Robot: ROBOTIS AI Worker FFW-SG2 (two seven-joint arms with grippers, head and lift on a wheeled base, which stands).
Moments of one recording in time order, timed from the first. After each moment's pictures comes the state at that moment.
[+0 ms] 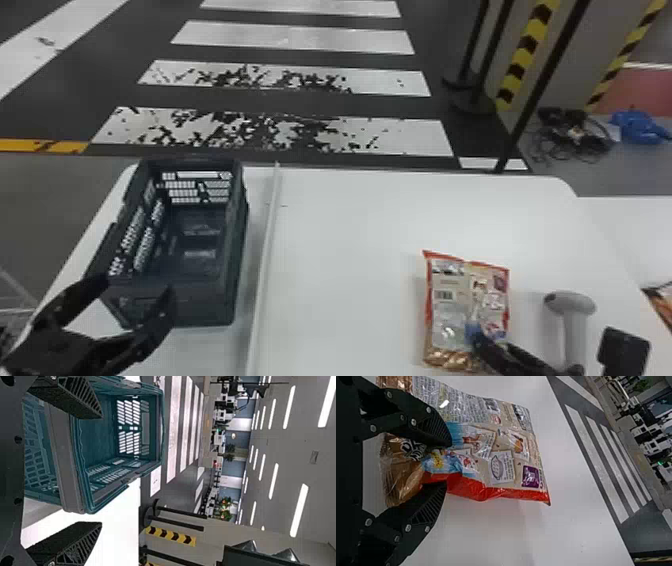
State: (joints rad) left arm 0.74 0.25 0.22 -2.25 0.38 0.22 -0.26; right arm 0.45 0.00 -0.39 -1.88 -0.27 0.66 0.48
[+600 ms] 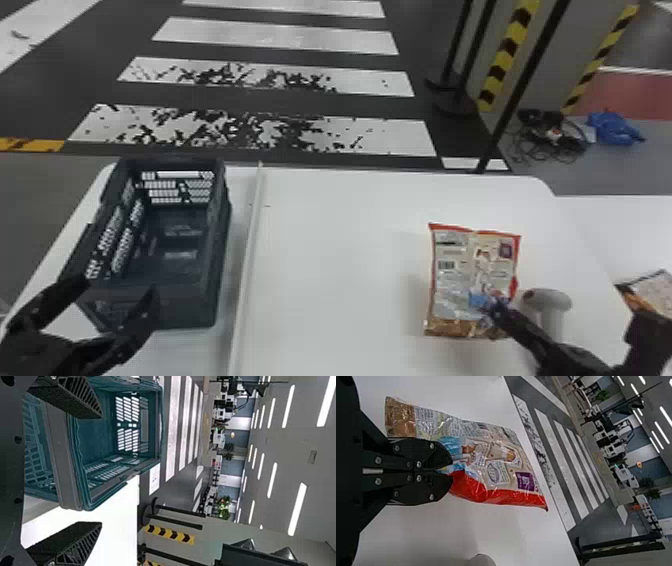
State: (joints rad) left arm 0.73 0.25 0.21 -2.25 0.37 0.22 -0.26; right arm 0.48 0.00 -0.48 -2.04 -0.38 0.68 0.48
